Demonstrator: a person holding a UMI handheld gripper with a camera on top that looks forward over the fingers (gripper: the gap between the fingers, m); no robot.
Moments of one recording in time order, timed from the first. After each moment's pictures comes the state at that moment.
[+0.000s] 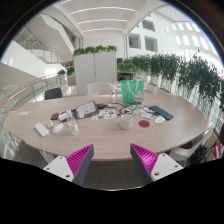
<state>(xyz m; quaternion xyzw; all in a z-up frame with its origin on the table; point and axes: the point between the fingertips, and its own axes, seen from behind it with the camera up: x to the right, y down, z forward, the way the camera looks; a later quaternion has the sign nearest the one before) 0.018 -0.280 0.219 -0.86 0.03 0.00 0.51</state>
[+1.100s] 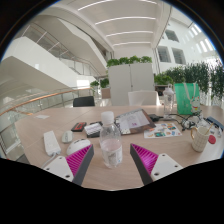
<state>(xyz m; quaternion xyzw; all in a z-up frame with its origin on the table) -0.214 -0.004 0.096 -0.79 -0.09 0.14 0.59</state>
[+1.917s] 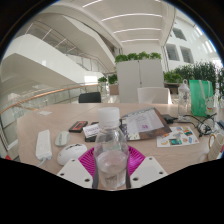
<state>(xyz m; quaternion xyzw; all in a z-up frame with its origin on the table) -0.251 0.082 0.067 -0.79 -0.13 0.17 0.57</state>
